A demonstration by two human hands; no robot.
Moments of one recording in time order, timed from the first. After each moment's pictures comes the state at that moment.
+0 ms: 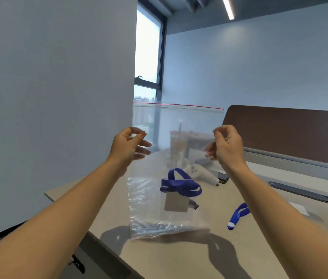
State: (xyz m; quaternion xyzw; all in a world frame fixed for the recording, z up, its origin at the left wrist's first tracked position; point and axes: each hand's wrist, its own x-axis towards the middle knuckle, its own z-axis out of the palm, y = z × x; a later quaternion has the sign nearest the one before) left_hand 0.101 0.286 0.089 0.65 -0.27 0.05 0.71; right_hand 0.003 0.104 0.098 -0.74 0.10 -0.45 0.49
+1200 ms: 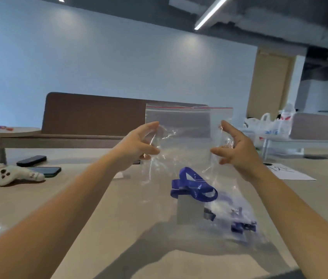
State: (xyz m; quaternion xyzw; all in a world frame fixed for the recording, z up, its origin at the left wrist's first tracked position) left_hand -0.170 0.053 0.097 0.46 -0.63 -0.32 0.54; right_hand -0.400 0.017 0.092 -0.71 0.36 -0.54 0.26
